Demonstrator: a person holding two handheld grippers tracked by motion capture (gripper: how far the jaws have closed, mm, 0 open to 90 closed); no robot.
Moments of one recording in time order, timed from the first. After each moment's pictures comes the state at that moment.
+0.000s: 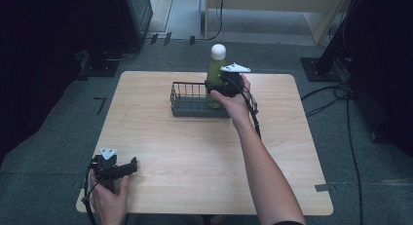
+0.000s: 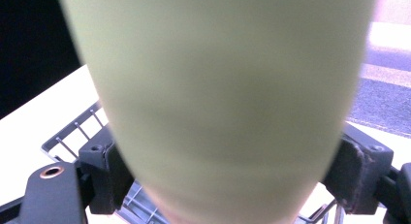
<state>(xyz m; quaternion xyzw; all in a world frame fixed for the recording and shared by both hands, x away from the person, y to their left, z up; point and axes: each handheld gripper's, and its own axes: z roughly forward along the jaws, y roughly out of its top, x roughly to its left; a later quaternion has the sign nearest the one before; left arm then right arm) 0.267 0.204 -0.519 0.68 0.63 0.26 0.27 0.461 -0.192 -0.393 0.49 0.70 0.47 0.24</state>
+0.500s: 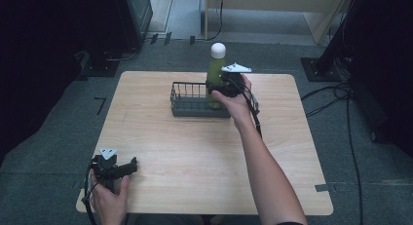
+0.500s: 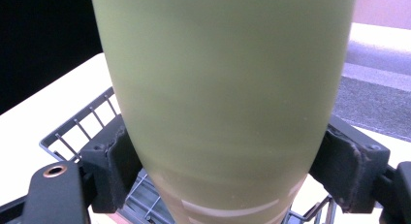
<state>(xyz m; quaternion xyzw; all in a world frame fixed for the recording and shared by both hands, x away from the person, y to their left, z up) 0.267 0.204 -0.519 0.68 0.63 0.26 0.27 0.460 -0.195 -0.392 0.48 0.70 0.47 0.24</state>
